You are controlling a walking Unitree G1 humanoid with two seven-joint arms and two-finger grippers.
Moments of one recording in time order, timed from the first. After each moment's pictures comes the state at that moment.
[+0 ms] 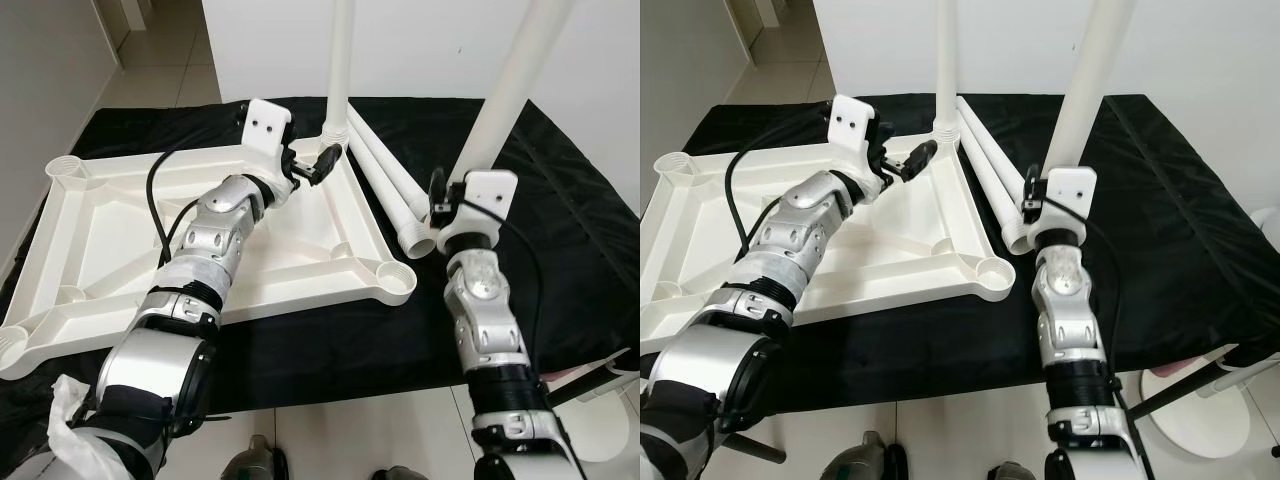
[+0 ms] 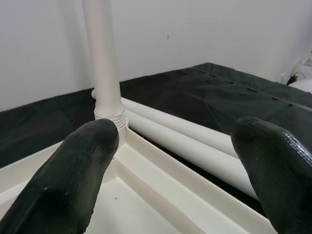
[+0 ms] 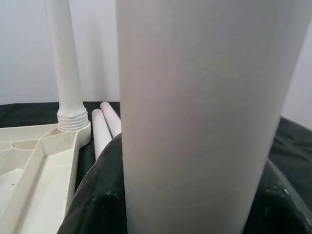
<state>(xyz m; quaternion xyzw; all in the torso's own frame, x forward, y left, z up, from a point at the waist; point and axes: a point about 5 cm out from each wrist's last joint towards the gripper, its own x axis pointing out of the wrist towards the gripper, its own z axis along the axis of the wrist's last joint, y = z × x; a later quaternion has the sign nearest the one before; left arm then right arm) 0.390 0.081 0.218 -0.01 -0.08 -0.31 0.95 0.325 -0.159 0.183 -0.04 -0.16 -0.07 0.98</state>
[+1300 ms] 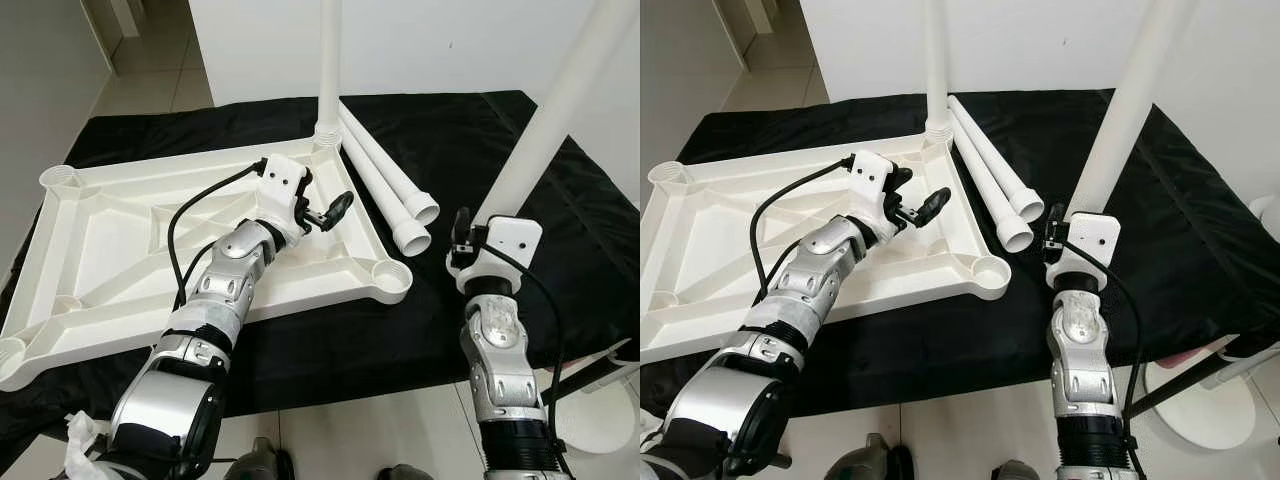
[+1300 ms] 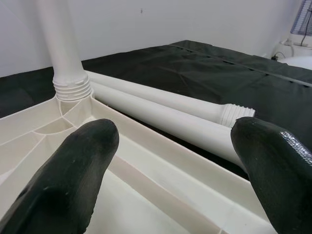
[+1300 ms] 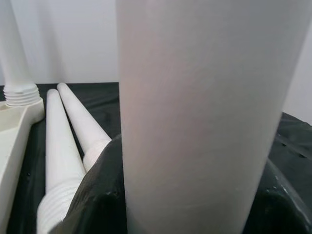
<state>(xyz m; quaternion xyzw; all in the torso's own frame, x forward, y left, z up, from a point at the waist) 0.369 0.070 0.176 0.00 -0.06 -0.33 0.94 0.286 -0.185 0.160 -0.05 -0.14 -0.12 0.98</state>
